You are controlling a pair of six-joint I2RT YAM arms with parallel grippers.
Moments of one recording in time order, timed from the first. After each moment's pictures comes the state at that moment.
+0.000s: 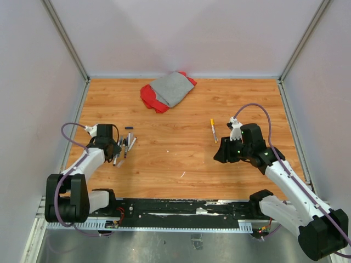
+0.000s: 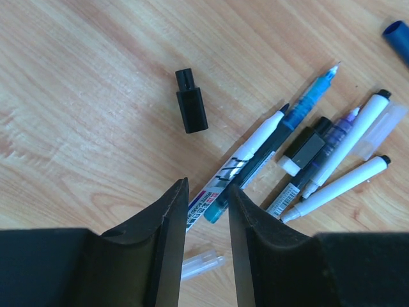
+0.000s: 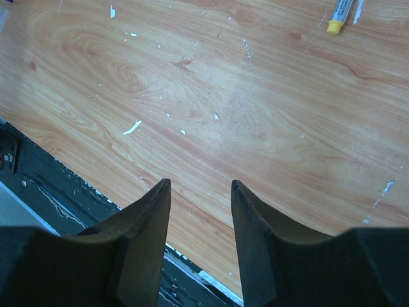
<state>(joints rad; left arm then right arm) 0.01 1.19 0.51 -0.30 -0.27 -0.65 0.38 0.90 0.65 -0.56 -0.36 0.27</state>
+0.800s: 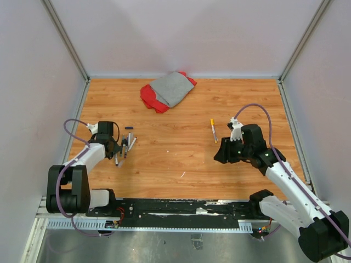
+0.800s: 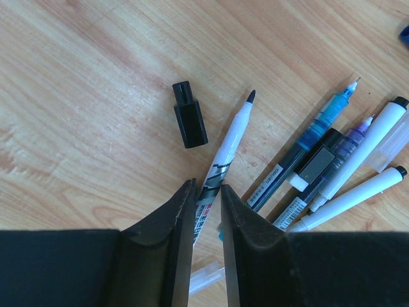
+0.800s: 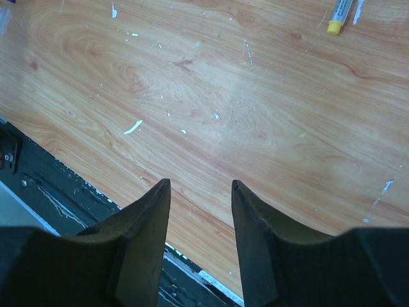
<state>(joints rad) 0.02 1.29 0.56 -0.30 -0.27 -0.62 0.38 0.88 0.64 -0.56 -0.36 0.27</state>
